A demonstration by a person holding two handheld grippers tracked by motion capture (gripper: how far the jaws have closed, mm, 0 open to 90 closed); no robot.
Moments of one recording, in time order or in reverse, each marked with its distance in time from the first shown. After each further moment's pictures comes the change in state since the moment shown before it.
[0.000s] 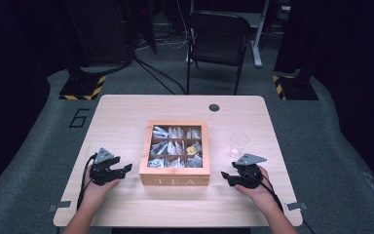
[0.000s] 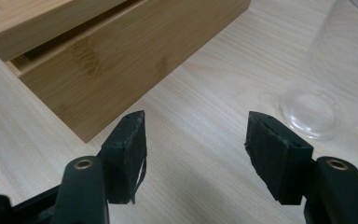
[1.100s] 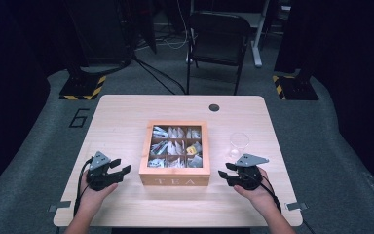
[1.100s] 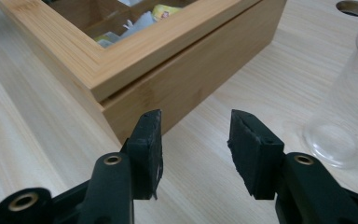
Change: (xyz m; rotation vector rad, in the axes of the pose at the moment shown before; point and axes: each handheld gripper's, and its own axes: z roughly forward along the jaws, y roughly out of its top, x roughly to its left) left arm -0.017 0.001 -0.025 -0.063 -0.025 0.002; right arm 0.016 0.014 -0.018 -0.073 0.084 -0.012
